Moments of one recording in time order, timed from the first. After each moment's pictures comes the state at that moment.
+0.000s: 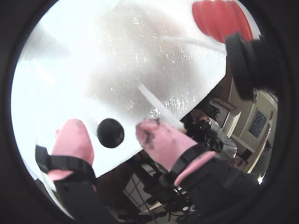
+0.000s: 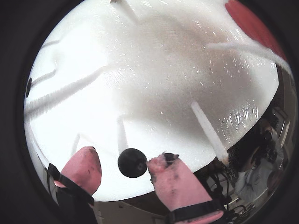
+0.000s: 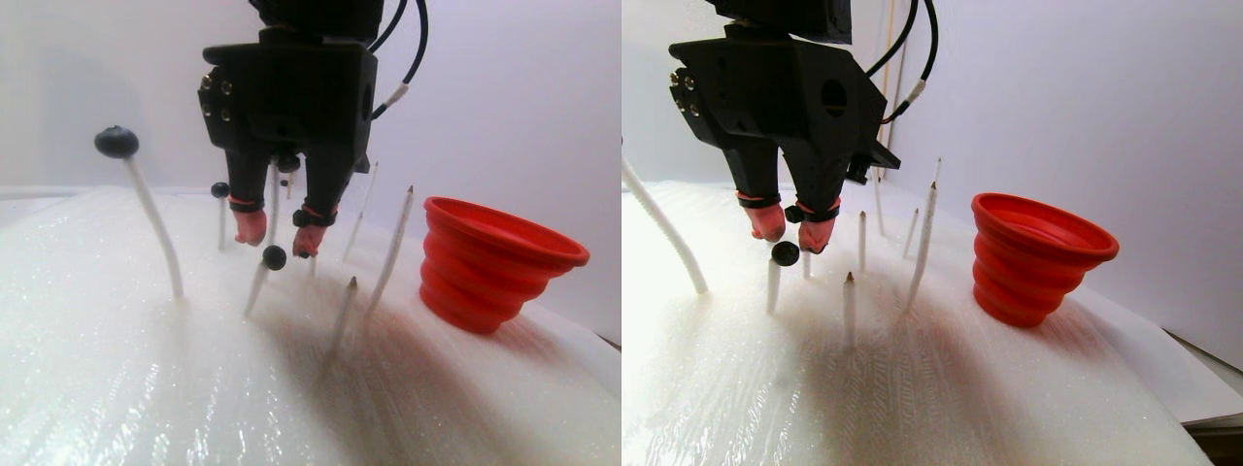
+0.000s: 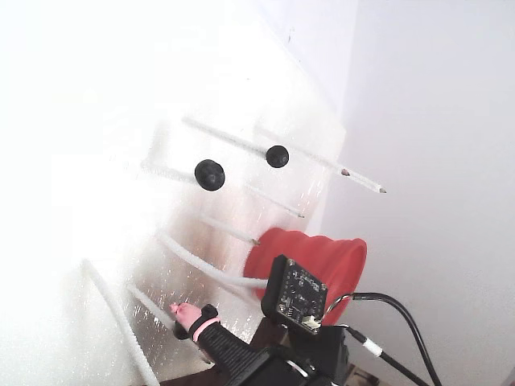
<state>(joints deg) 4.4 109.6 157.9 -3.3 -70.0</state>
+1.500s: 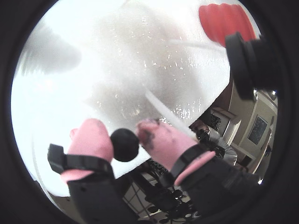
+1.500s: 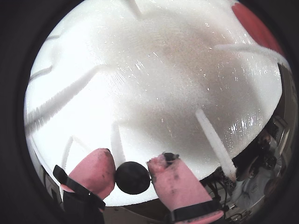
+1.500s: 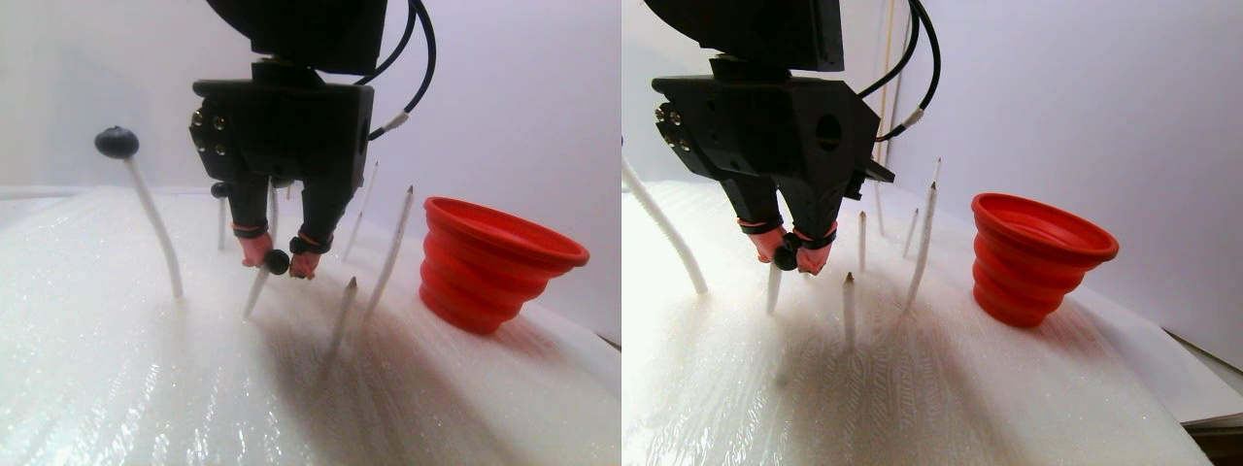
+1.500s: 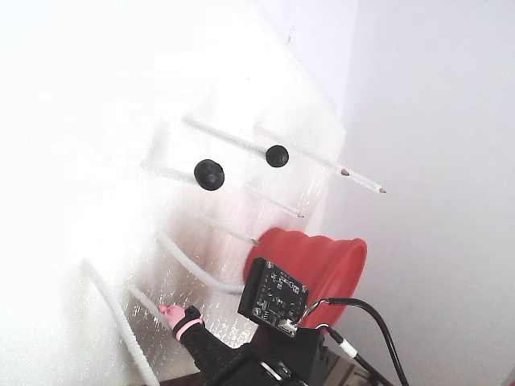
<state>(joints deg) 3.7 100.6 160.7 -18.3 -71.7</state>
